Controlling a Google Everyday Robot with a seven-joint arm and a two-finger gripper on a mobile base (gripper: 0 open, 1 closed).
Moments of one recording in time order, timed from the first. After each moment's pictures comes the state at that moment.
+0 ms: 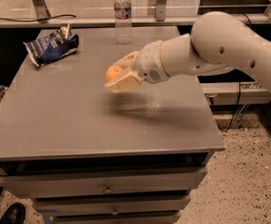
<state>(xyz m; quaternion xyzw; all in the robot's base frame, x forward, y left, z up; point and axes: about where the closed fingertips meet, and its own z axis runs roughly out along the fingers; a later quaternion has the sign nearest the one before) 0.567 0.038 0.894 -0.56 0.65 0.25 0.45</state>
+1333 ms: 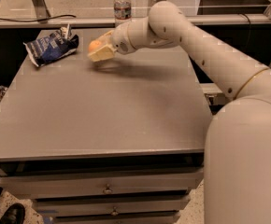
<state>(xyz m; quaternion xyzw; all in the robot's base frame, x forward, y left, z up) 0.751 0.111 0.872 -0.55 0.64 0.26 0.48</state>
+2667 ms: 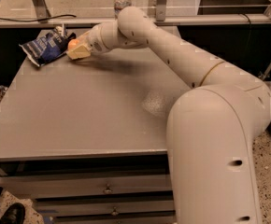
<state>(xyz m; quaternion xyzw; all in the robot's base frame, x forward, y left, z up) 0.792 0.192 0.854 -0.53 0.65 0.25 0.49</state>
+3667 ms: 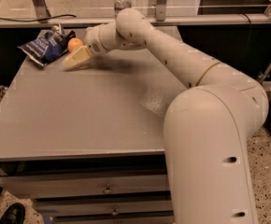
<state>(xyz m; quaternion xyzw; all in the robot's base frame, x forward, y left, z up) 0.792 0.201 0.850 -0.52 0.65 0.26 0.49</state>
